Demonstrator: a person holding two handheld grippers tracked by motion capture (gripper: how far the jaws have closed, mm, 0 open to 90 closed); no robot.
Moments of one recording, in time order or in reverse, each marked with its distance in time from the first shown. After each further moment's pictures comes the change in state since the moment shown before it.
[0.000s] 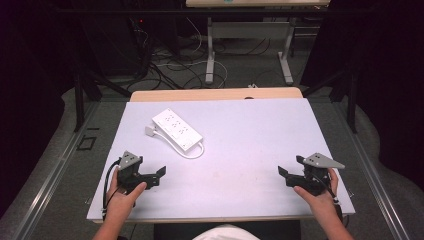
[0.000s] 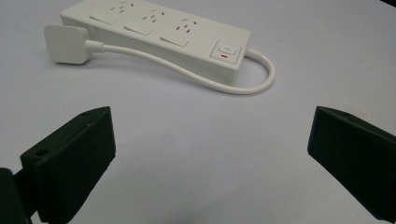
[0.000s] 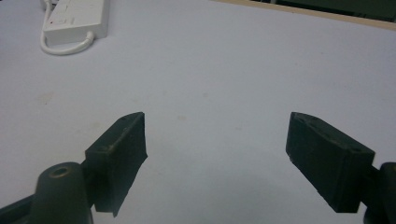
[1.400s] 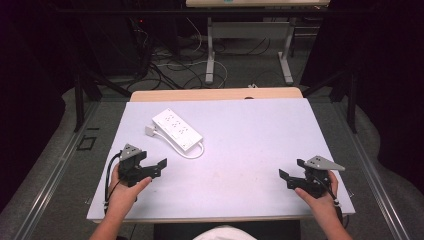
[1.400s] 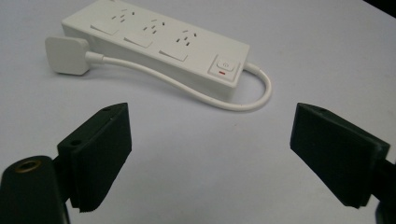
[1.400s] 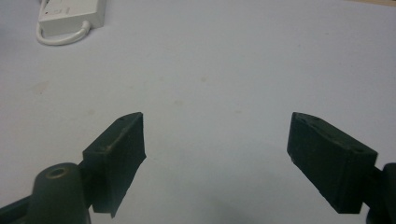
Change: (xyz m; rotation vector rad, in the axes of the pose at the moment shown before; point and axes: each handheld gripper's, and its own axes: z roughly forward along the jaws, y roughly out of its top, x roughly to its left) left arm -0.004 0.027 0.000 0.025 0.000 -0.044; right arm -0.007 -0.013 0.003 0.021 0.013 0.027
